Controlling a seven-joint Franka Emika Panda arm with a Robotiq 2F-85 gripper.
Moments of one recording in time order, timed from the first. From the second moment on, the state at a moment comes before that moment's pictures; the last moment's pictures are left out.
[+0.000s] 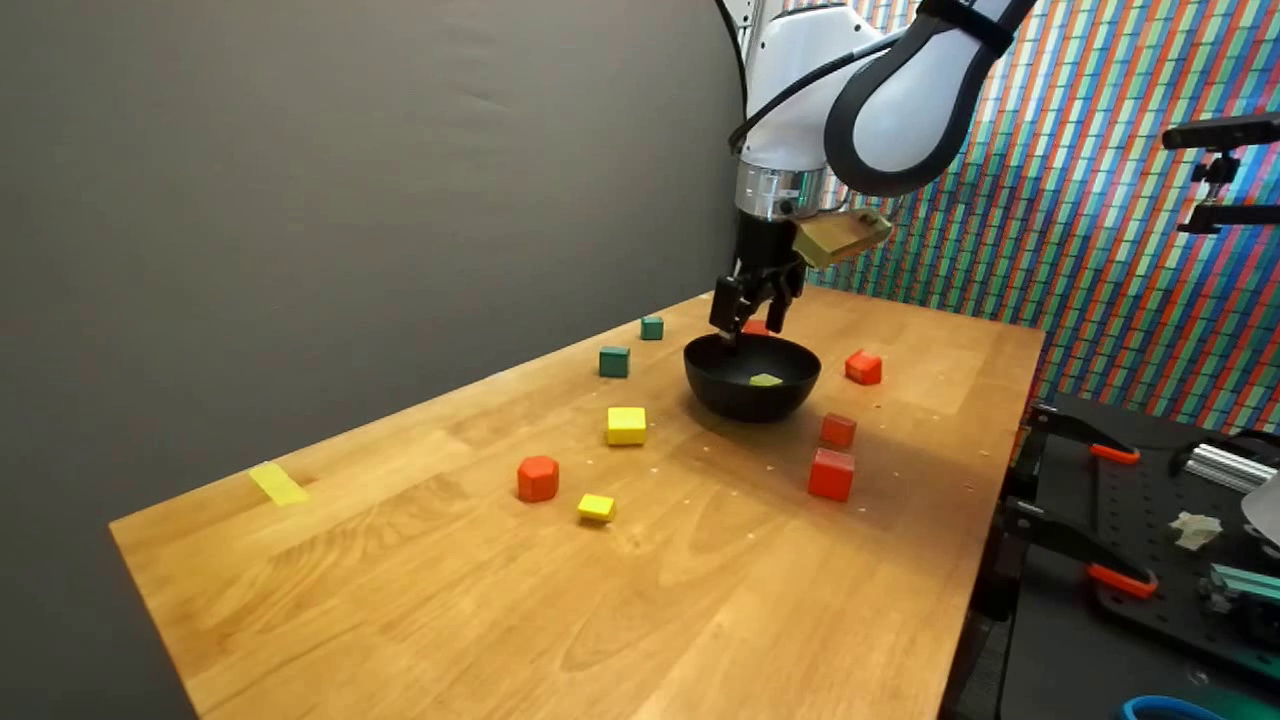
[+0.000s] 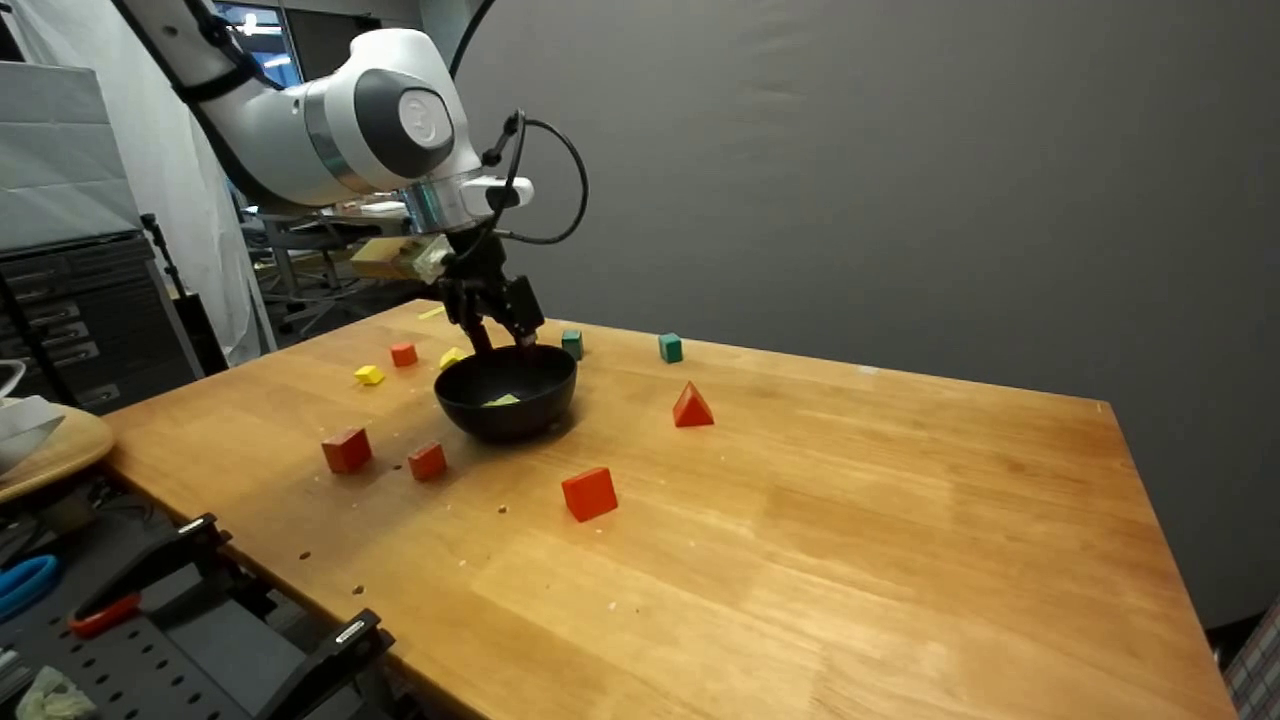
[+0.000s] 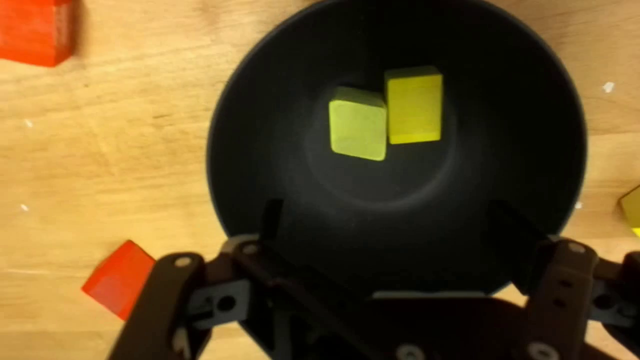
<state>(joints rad) 0.23 0.29 -0.11 -2.38 -0.27 2.77 0.47</state>
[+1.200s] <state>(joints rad) 0.21 0.44 -0.07 -2.35 -0.16 2.79 0.38</state>
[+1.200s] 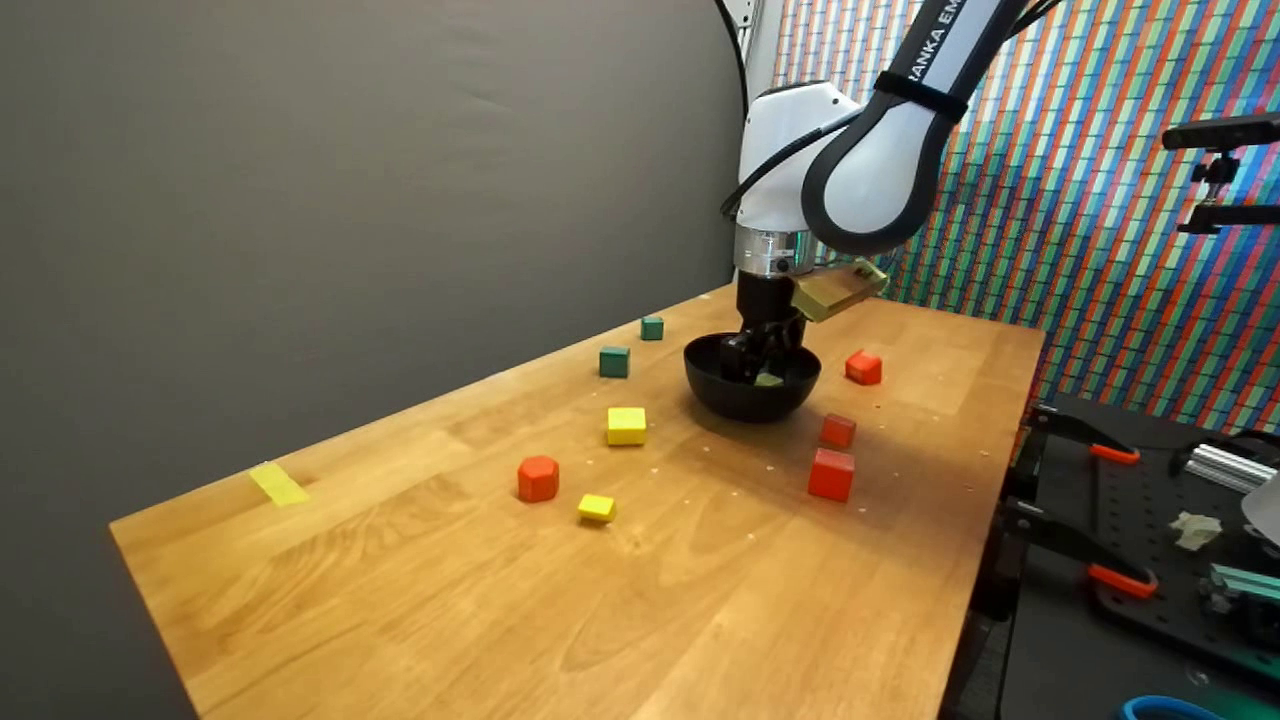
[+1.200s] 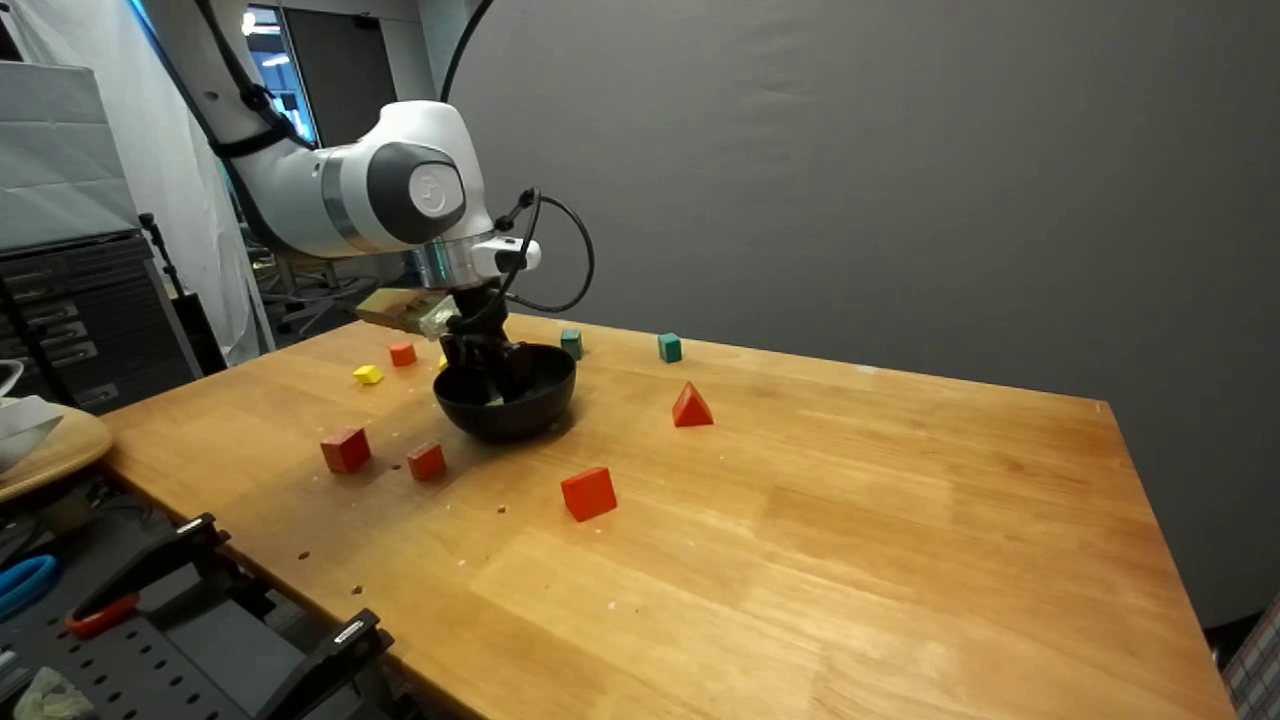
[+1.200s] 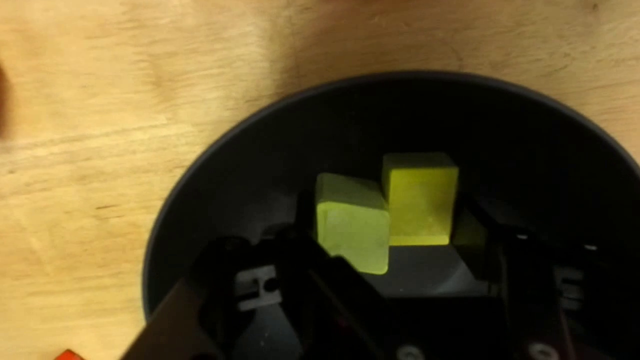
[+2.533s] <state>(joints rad) 0.30 0.18 -0.11 -2.38 -0.42 2.56 0.48</state>
